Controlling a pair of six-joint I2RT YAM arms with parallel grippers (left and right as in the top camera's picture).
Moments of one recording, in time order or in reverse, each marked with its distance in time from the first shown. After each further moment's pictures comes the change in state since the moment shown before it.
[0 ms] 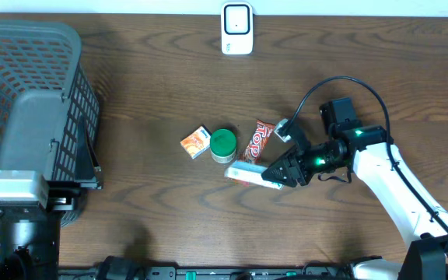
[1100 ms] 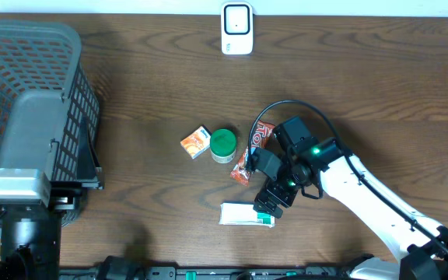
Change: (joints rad) left arm 0.000 0.000 0.000 -0.019 0.000 0.000; right arm 0.313 -0.007 -0.043 0.043 0.528 -0.103
